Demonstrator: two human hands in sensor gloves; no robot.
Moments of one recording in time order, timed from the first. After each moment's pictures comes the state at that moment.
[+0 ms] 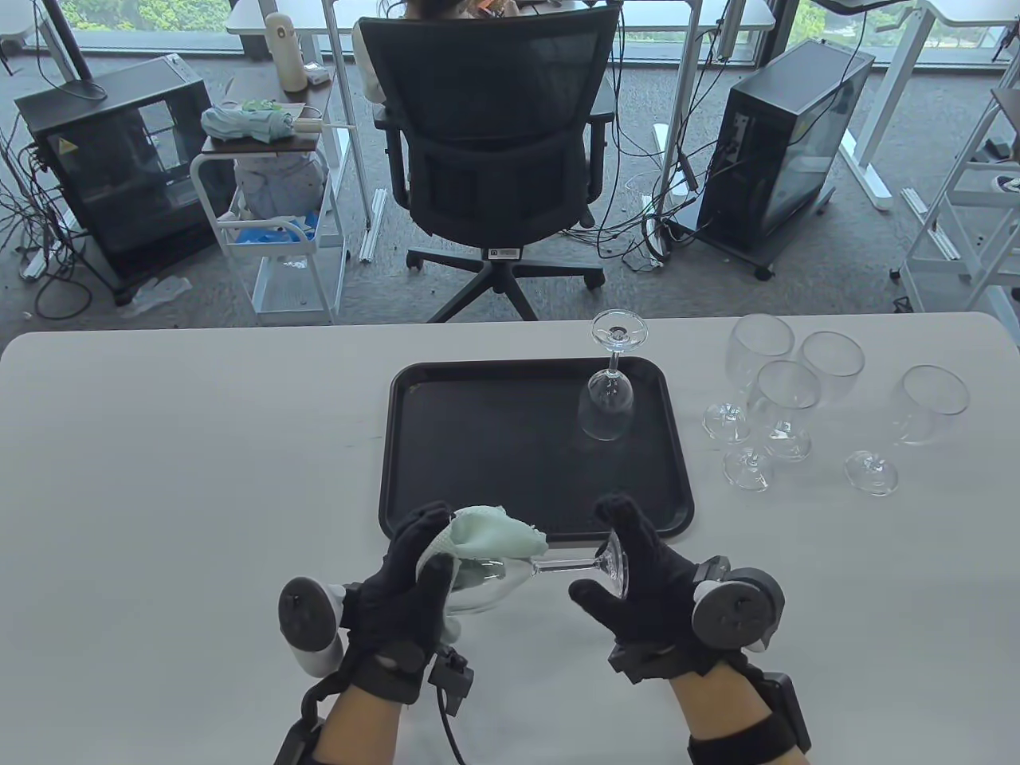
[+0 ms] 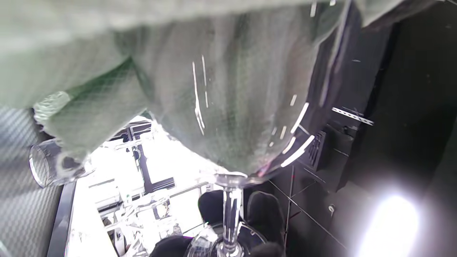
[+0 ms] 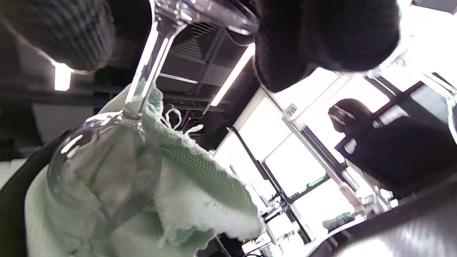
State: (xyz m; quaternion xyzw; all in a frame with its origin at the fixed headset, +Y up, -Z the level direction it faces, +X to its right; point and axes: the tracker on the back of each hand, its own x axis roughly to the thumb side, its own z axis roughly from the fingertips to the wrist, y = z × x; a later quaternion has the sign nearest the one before) left_hand -0.183 -0.715 -0.302 0.10 -0.25 0.68 0.68; right_hand 0.147 -0.694 -0.302 0.34 -0.28 0.82 0.37
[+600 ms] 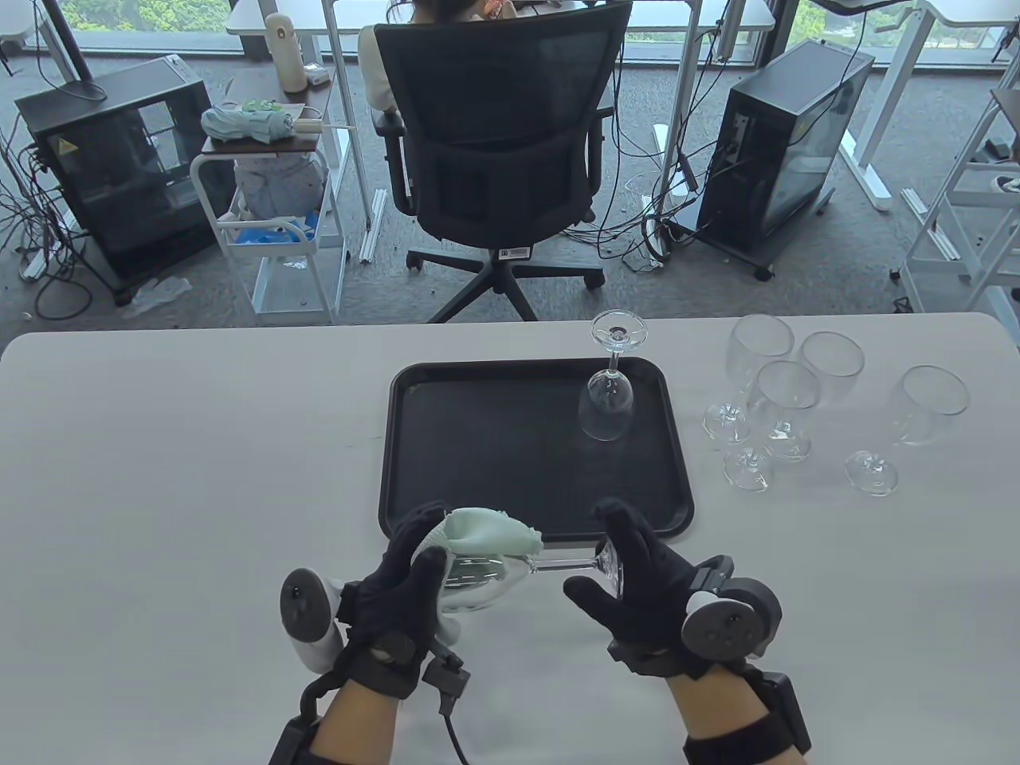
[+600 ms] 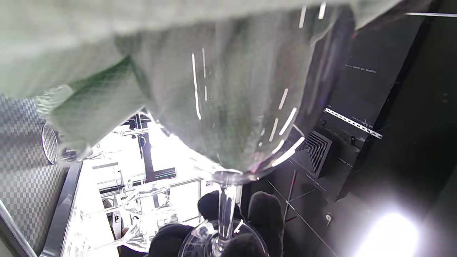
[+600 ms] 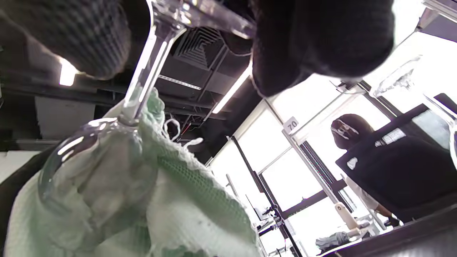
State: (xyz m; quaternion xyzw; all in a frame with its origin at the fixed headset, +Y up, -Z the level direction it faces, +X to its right) left_hand -0.182 -0.725 -0.307 0.09 -0.24 0.70 0.67; right_hand 0.145 -0.696 -0.304 0.31 -0.26 0.82 0.41
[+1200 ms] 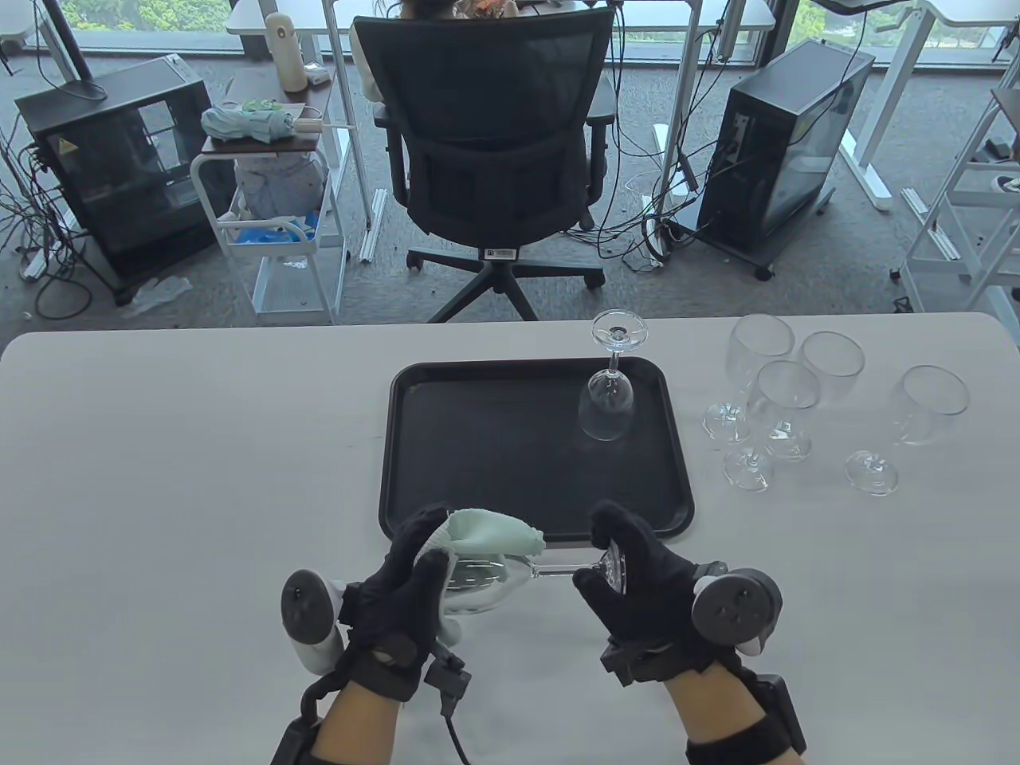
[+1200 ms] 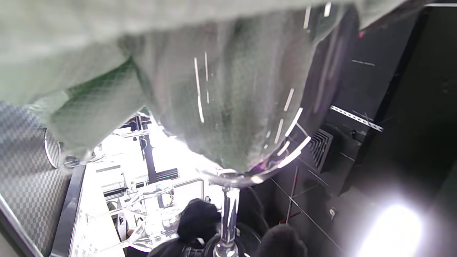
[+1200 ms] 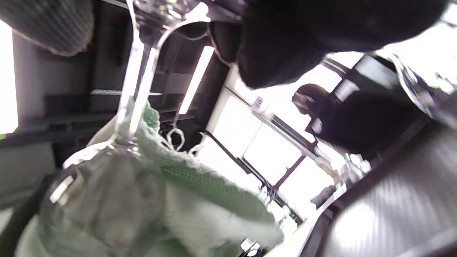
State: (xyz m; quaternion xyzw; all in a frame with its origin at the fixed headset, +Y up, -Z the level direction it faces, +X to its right) left_hand -0.181 -0.717 -0.303 0.10 -0.25 0.67 0.69; right_hand 0.148 -0.708 -0.314 0.23 -0.13 0.79 0.56
